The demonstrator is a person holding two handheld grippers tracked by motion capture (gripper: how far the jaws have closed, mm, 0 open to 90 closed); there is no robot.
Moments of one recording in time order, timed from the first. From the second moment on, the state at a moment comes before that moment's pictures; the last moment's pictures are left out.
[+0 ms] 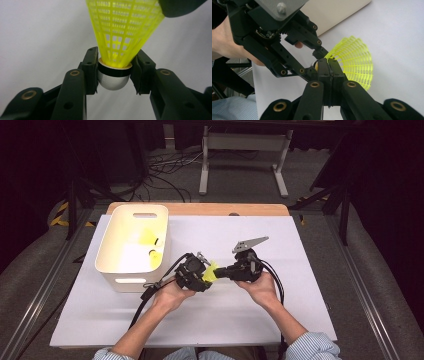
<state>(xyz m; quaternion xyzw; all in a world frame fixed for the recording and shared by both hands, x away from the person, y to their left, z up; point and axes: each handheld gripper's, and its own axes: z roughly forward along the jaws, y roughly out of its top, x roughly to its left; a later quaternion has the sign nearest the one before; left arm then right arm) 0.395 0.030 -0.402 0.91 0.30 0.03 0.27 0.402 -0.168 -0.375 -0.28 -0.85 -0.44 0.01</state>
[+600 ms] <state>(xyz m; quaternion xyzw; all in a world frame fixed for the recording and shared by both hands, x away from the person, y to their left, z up) 0.395 0.028 -0.399 0.91 0.32 0.04 0.25 0.400 -0.167 -0.377 -0.29 -0.86 -0.43 -0.02</state>
